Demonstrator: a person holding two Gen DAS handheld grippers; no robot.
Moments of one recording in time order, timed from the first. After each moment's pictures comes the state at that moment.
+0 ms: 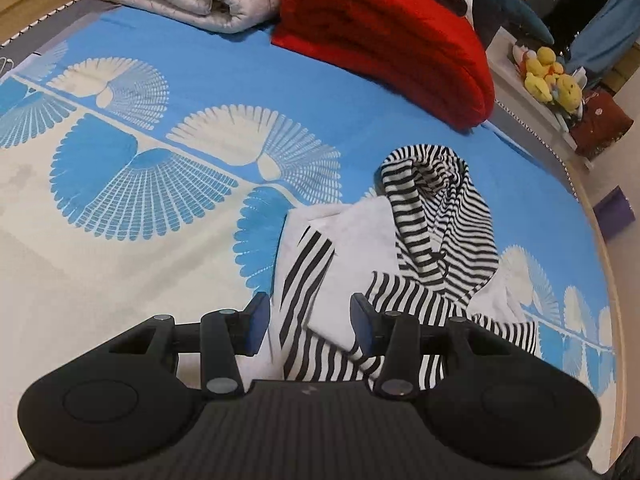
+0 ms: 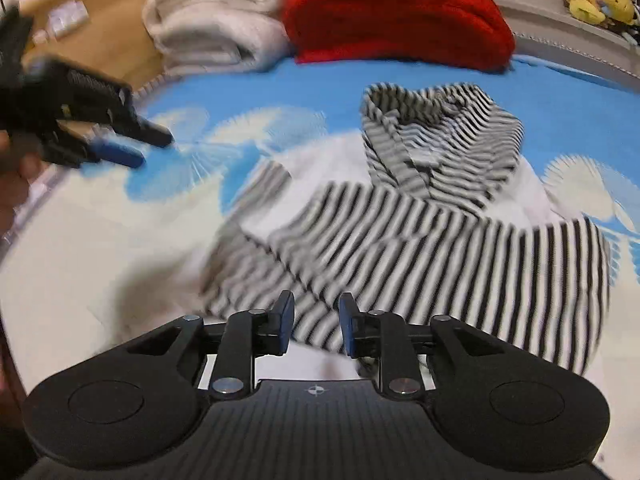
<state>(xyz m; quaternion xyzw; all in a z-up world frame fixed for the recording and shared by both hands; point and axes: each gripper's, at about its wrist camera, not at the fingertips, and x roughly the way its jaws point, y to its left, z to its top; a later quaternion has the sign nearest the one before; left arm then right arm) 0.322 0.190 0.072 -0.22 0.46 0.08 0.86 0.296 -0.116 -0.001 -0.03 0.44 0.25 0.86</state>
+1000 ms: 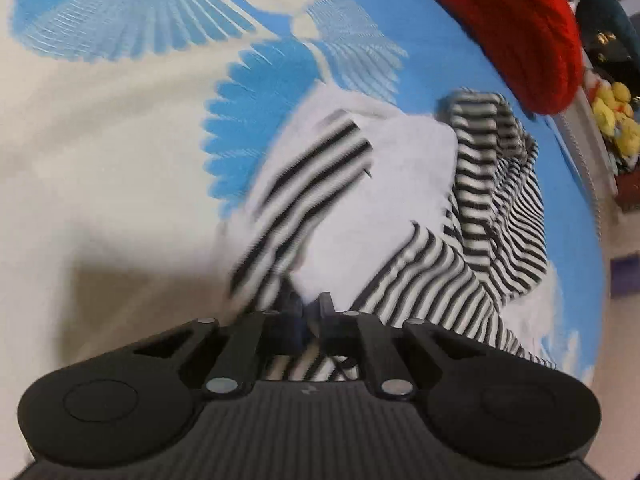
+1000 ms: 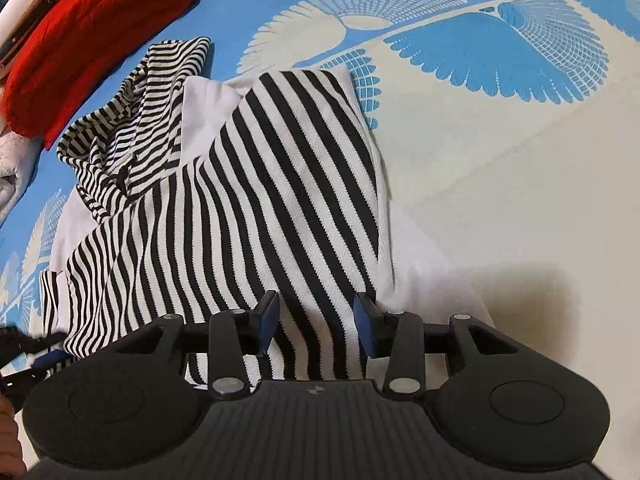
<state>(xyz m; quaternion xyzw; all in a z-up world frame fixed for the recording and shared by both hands) 0.365 0.168 -0.061 -0.37 0.52 0.13 0.76 0.339 -0.279 -0.077 0.21 0.54 -0.04 0.81</state>
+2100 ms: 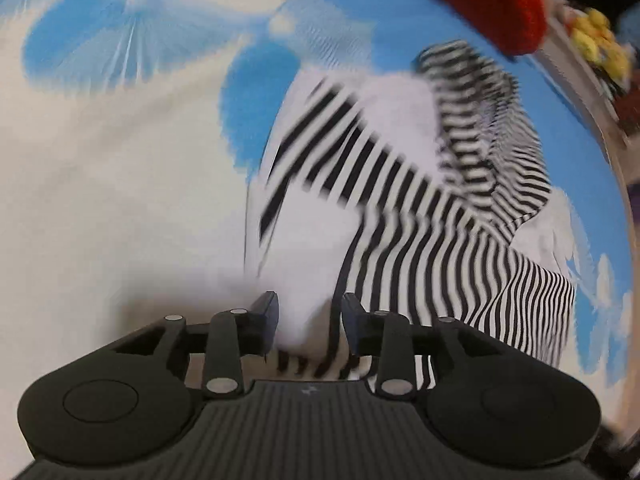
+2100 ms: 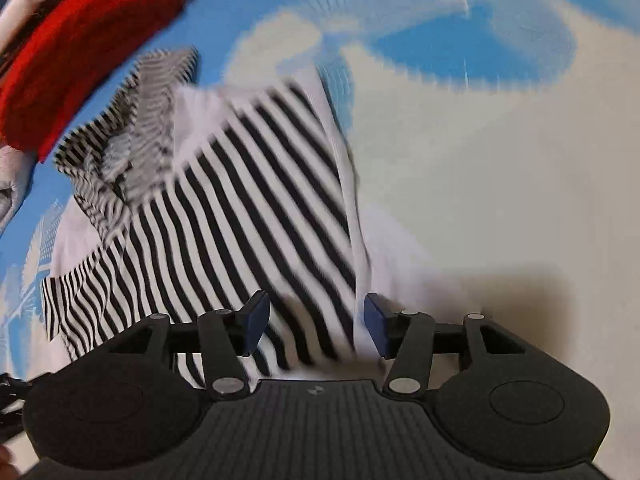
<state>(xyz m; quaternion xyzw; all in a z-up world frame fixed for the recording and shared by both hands) 0.325 0.150 -0.046 -0.29 0.57 0.10 0.77 0.326 -0.290 -0.077 0.23 0.55 -0.07 0.80</state>
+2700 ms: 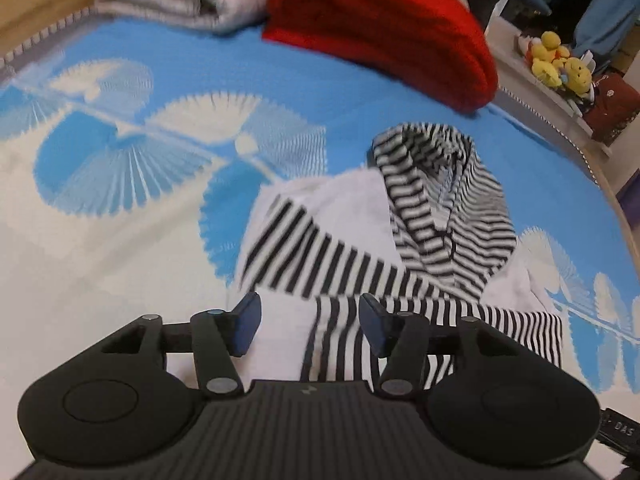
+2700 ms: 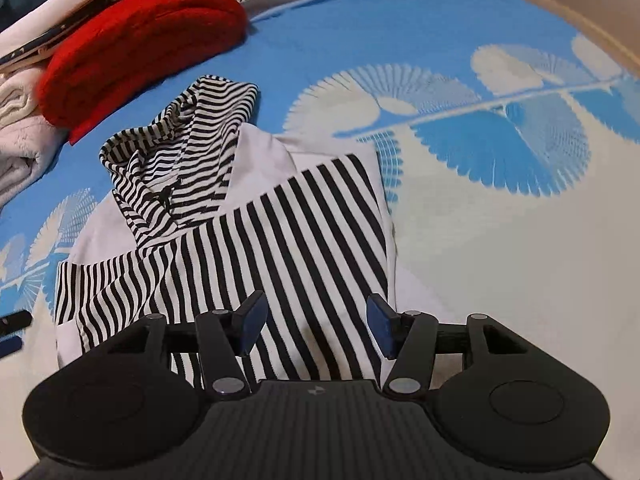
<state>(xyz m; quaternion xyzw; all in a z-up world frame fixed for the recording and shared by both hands) 0.326 0.112 0.032 -0.17 0.43 0.11 0.88 0.328 -0.257 -0.013 0.12 0.48 -0.04 0.87</state>
